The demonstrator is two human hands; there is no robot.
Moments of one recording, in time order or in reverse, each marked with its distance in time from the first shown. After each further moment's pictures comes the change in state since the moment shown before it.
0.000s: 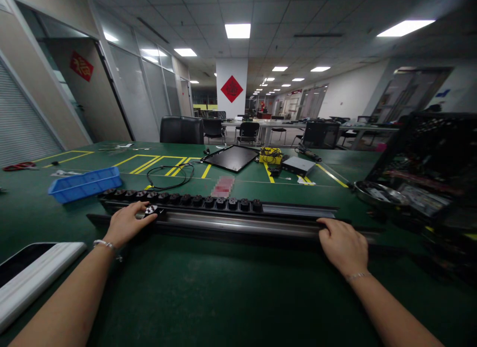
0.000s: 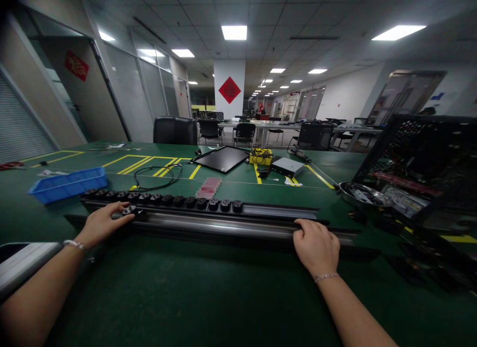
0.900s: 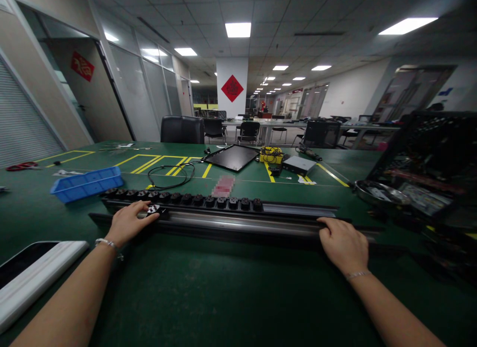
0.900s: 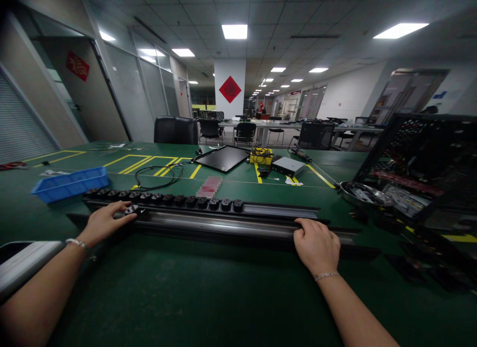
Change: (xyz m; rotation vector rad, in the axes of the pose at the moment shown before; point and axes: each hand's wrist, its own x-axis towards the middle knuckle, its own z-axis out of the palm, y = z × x) left_hand 0.000 -0.002 0.002 0.016 0.011 0.043; right_hand 0.001 0.003 0.003 0.004 0.002 -0.001
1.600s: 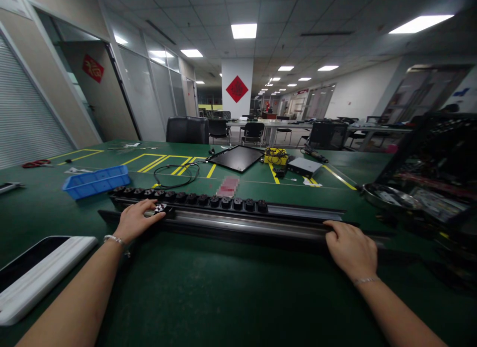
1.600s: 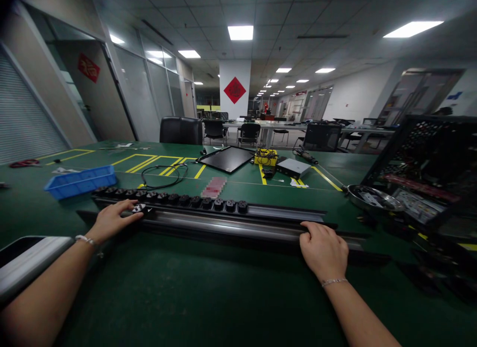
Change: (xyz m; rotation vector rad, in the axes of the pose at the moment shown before) left_hand 0.001 -0.005 0.005 -0.061 0.029 0.038; right_hand 0.000 0.002 0.000 -0.017 -0.021 -0.011
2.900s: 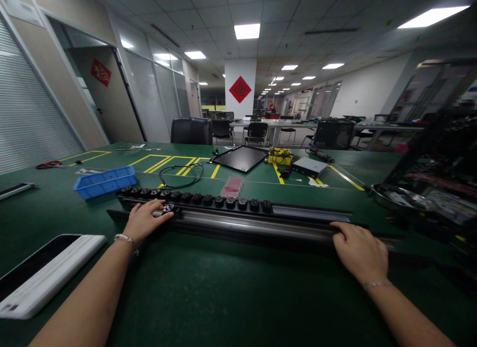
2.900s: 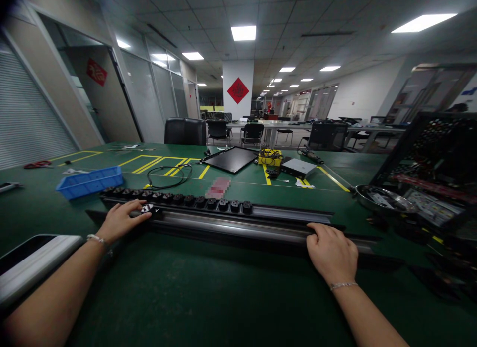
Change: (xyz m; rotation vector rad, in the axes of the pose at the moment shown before) left_hand -0.005 0.015 -0.005 0.002 -0.022 -0.021; right_hand 0.000 0.001 0.000 0.032 0.013 -0.016
